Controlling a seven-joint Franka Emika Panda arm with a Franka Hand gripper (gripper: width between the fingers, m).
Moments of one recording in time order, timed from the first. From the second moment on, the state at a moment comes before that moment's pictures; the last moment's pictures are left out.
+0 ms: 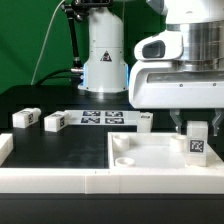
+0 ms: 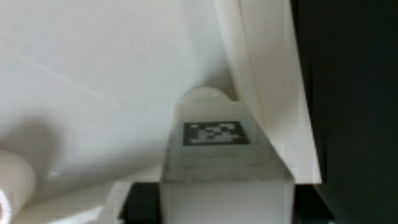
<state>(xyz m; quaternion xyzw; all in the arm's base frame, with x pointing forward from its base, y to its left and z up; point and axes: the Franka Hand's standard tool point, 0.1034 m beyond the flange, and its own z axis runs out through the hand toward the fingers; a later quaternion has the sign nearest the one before) 0.627 0.115 0.077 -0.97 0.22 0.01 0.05</state>
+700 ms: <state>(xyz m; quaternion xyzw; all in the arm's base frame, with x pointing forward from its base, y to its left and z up) 0.625 0.119 0.077 -0.81 0.59 0.02 0.04</state>
